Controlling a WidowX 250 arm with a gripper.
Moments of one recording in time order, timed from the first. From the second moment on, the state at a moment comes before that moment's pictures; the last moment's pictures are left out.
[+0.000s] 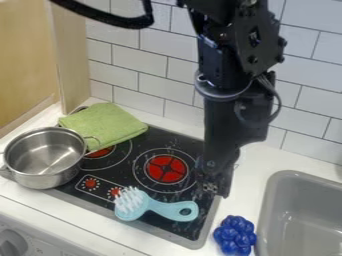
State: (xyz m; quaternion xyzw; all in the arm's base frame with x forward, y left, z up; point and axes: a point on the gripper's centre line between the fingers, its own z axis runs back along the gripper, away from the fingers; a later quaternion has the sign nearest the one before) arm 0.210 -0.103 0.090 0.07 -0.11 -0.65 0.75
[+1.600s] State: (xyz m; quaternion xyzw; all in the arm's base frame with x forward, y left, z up) arm 0.285 -0.007 0.090 0.05 -0.08 -0.29 0.95
